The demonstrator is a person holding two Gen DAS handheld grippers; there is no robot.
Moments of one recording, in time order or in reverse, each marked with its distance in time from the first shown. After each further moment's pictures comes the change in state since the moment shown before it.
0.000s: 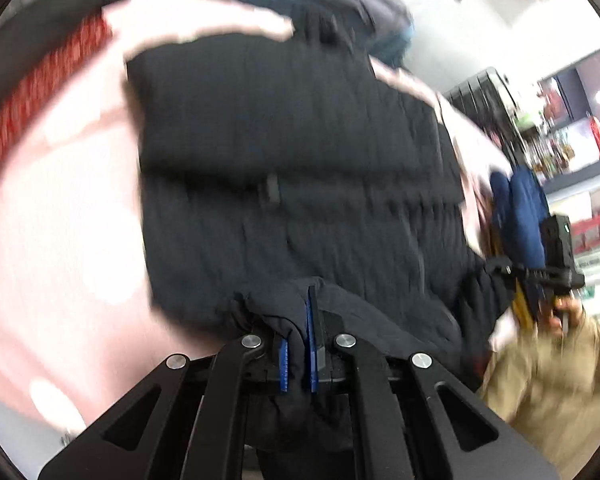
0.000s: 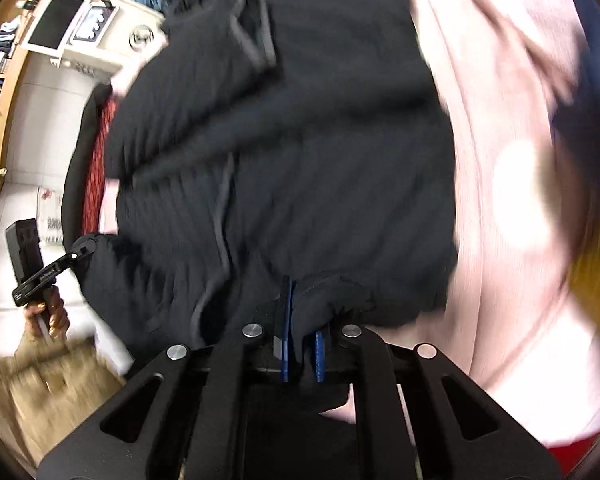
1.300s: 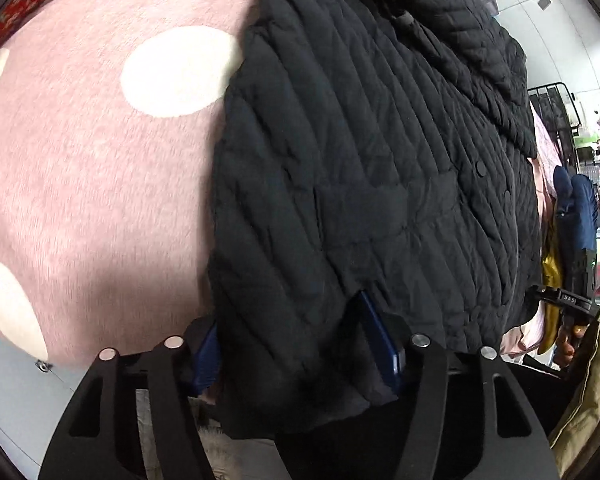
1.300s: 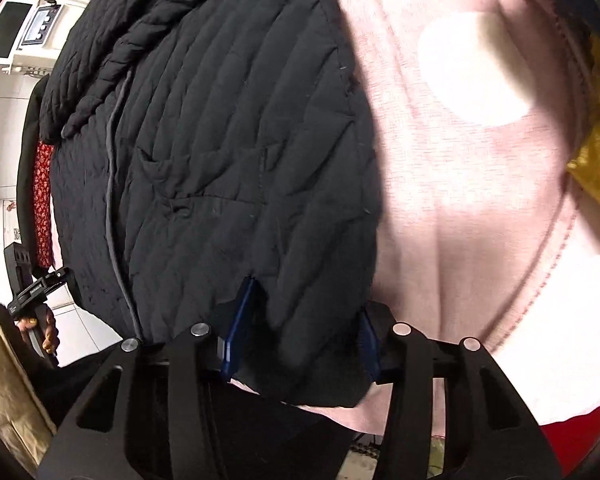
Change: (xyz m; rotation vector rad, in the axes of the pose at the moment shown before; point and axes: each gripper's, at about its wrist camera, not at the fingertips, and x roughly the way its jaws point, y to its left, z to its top) left arm 0.043 0.062 -0.113 -0.202 0.212 0.077; right arm 0.048 -0.058 -0.067 0.118 0.129 -0.110
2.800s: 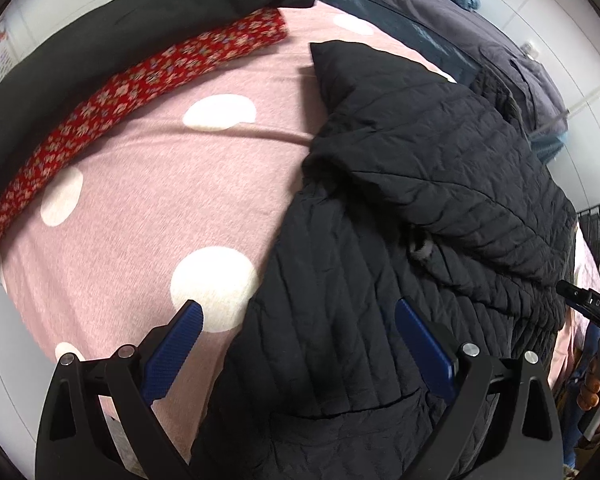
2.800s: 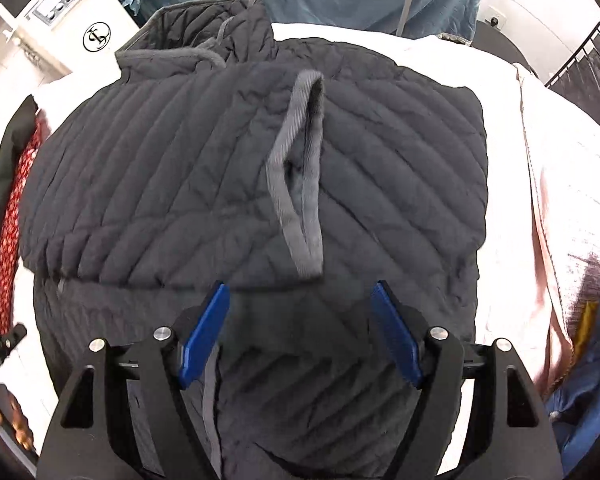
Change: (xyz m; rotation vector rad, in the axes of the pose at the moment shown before) left arm -0.058 -0.067 0.104 -0.248 -0.323 0.271; right arm -0.034 0.169 0.201 -0.226 -0.254 -0.263
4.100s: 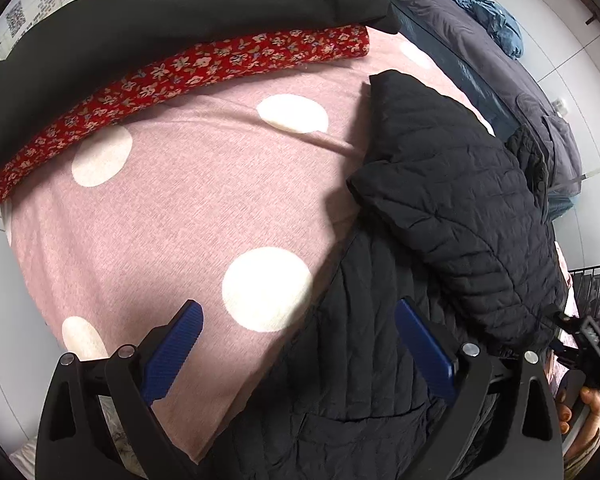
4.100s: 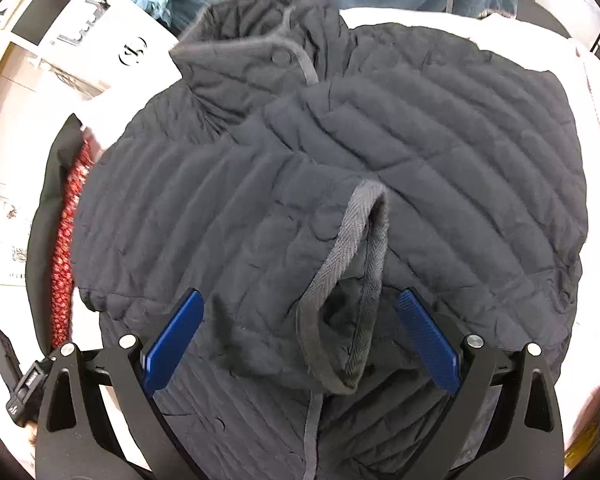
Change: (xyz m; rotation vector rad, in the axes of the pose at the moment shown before) left arm -0.011 0.056 0.000 -0.211 -0.006 -0.026; right arm 0.024 0.048 0.023 0.069 0.045 0.224
